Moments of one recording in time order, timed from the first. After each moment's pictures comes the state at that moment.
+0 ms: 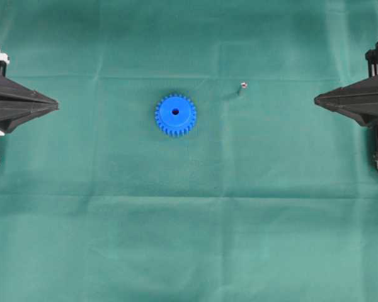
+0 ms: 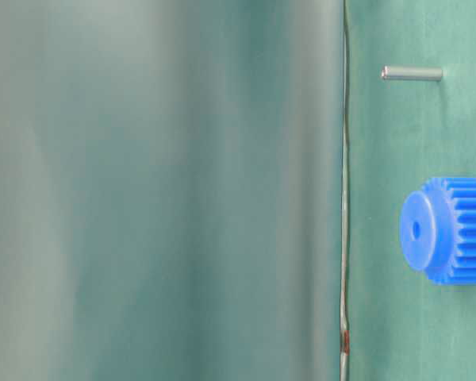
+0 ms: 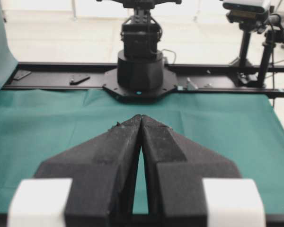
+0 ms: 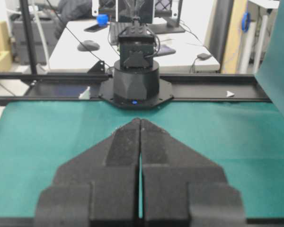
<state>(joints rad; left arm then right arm) 0.00 -0.97 1.18 0.00 -0.29 0.00 0.00 -0.96 1.17 0.00 -0.29 -0.01</state>
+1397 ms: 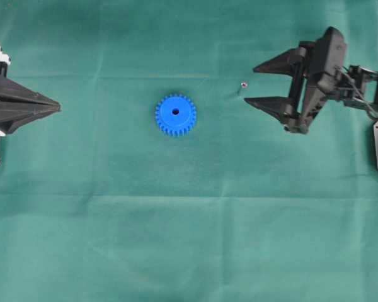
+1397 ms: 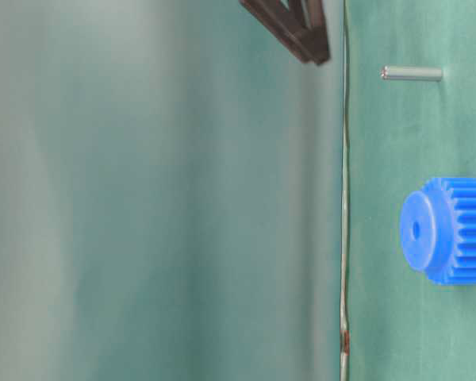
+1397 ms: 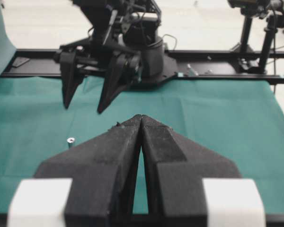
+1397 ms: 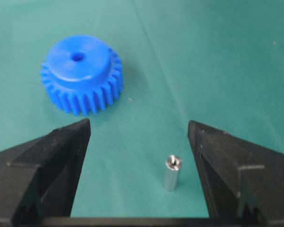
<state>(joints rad) 0.00 -0.97 1.17 0.01 -0.23 -0.01 -0.25 -0.23 1.12 0.05 -0.47 -0.01</state>
